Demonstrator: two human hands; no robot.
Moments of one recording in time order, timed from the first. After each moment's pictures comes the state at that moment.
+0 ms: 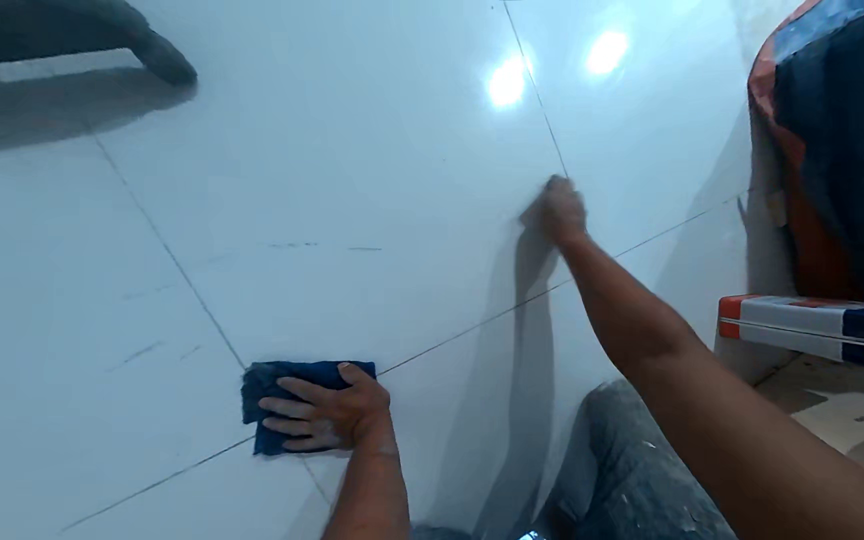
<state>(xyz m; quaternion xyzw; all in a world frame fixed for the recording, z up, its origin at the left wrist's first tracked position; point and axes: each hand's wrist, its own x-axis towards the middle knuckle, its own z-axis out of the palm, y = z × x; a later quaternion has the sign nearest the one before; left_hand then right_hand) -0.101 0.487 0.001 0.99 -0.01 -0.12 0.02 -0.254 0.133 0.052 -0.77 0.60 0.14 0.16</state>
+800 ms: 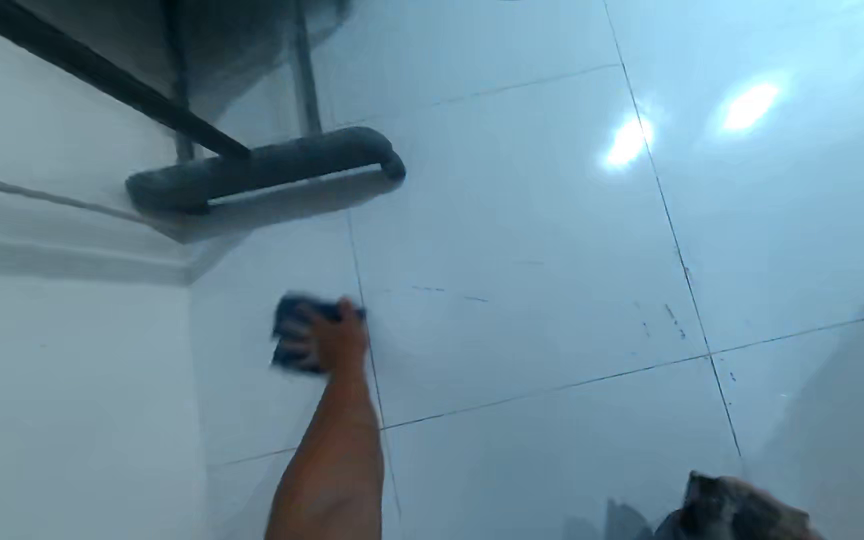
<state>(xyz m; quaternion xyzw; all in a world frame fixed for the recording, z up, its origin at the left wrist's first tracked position) 0.111 0.441 0.022 0.99 0.00 -0.08 0.08 -0.489 0.315 0.174 -0.35 0.58 -0.07 0.74</state>
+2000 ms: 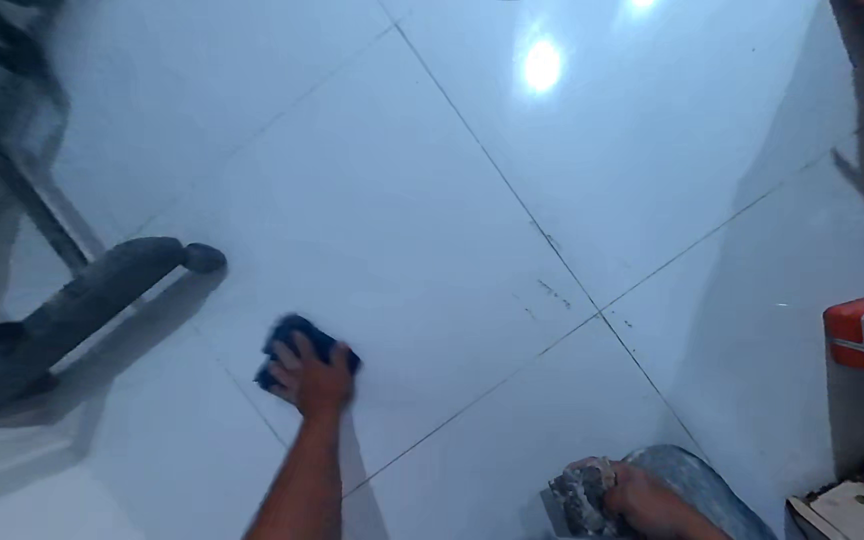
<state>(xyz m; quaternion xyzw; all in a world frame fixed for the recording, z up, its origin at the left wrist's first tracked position) 0.016 0.343 0.006 0.93 -0.35 -0.13 -0.01 -0.485 0.332 0.112 -0.18 0.50 0.10 0.84</state>
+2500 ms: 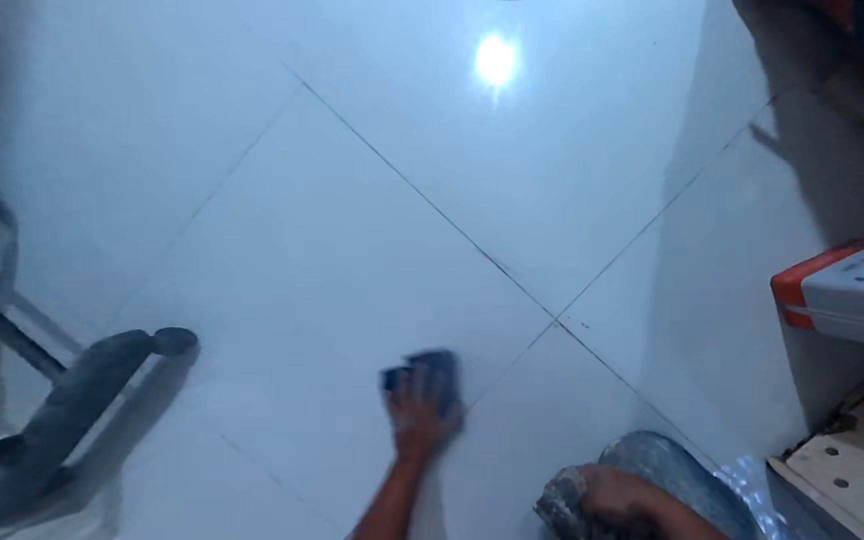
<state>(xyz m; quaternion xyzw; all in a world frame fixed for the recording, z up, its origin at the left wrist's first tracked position) -0.143 0.337 -0.001 0.71 -0.68 -0.16 -0.01 -0.493 0.326 0.098 -0.23 0.42 0.17 0.86</state>
